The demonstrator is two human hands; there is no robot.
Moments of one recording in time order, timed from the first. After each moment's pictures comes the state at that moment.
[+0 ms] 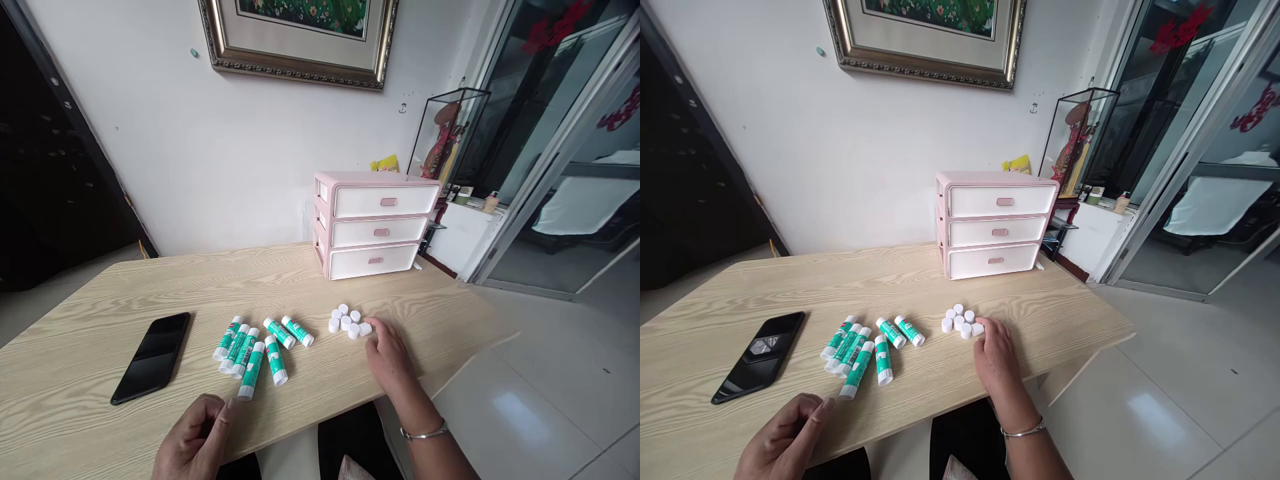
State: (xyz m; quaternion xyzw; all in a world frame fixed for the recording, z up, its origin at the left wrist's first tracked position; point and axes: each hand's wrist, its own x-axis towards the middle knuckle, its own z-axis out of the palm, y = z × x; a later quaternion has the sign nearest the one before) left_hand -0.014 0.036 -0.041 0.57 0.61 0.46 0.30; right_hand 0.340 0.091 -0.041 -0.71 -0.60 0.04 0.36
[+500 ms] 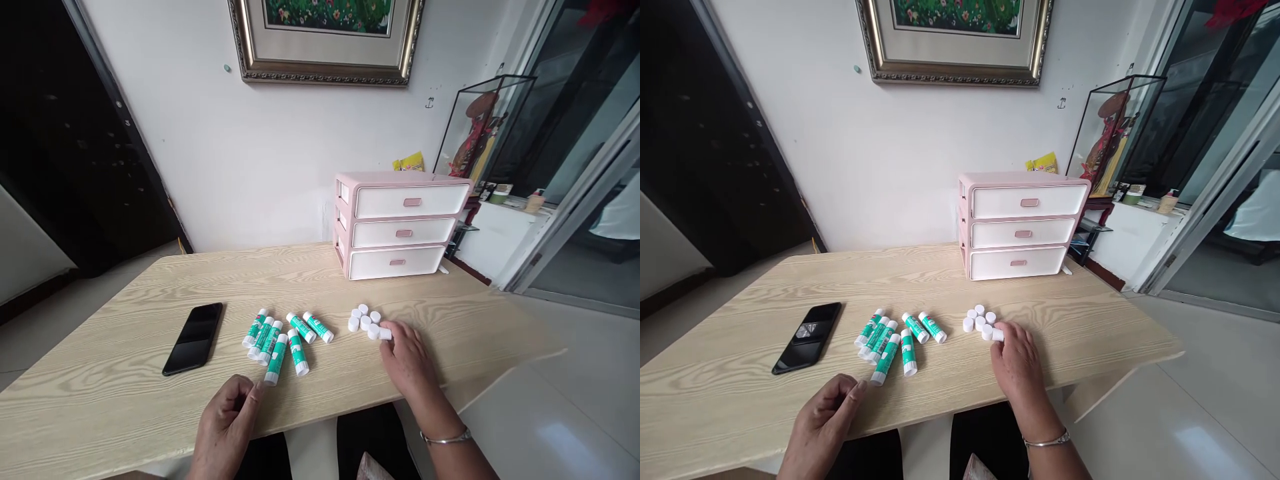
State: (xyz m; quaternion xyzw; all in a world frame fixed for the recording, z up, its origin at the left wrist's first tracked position) left_hand -0.009 0.038 -0.044 0.56 0.61 0.47 0.31; right_hand 0.344 0.096 -0.056 -0.70 -0.64 -0.05 0.31
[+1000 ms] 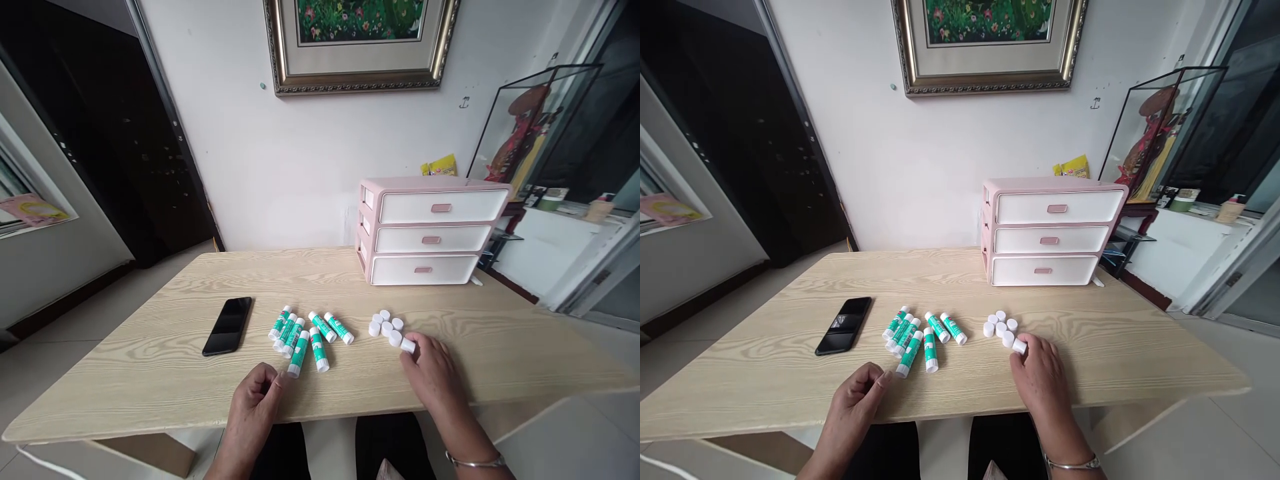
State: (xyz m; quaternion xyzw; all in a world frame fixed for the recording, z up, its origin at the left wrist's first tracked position) left_hand -0.006 0.037 -0.041 0.55 0.60 0.48 0.31; right_hand 0.343 0.093 -0.047 -0.72 -0.62 -0.02 0.30
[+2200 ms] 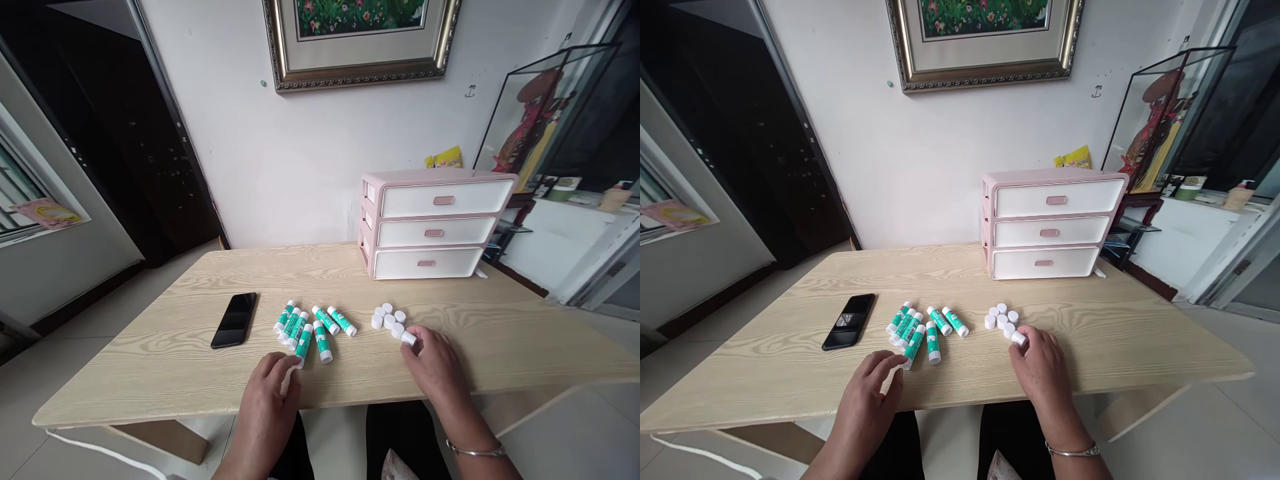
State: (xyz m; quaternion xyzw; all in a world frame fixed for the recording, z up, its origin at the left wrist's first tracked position) left_hand 0.007 0.028 -0.027 0.73 0.56 0.40 0.03; right_hand 0.339 0.089 -0.035 -0.71 -0.63 0.00 0.31
